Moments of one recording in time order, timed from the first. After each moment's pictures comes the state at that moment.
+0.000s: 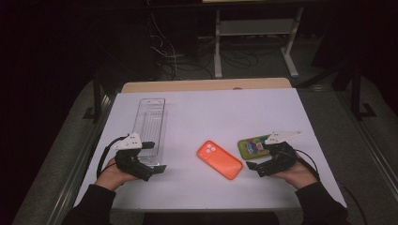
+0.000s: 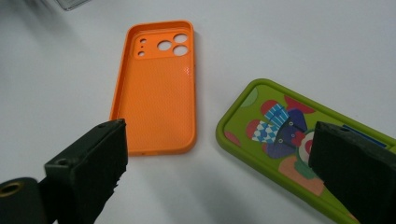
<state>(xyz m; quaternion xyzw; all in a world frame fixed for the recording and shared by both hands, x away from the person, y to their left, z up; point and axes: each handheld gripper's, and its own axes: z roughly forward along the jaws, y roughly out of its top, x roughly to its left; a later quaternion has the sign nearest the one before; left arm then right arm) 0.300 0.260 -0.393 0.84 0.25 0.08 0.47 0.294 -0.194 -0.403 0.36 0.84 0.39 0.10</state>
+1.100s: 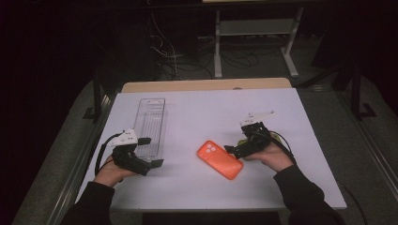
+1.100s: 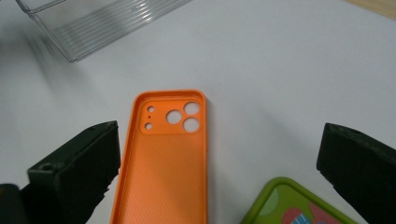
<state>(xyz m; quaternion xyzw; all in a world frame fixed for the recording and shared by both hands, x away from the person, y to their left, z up) 0.308 0.269 -0.392 0.83 0.27 0.09 0.47 0.342 -0.133 -0.382 0.35 0.84 0.40 0.10</state>
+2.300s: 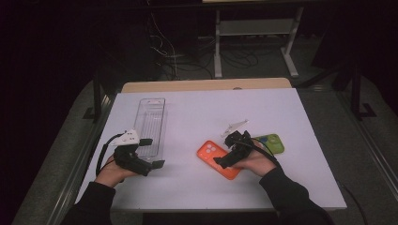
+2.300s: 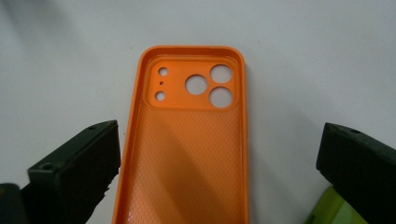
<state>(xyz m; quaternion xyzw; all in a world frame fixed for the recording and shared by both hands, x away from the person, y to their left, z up) 0.308 0.266 -0.394 0.83 0.27 0.08 0.48 0.342 -0.091 -0.420 0.33 0.88 0.32 0.08</state>
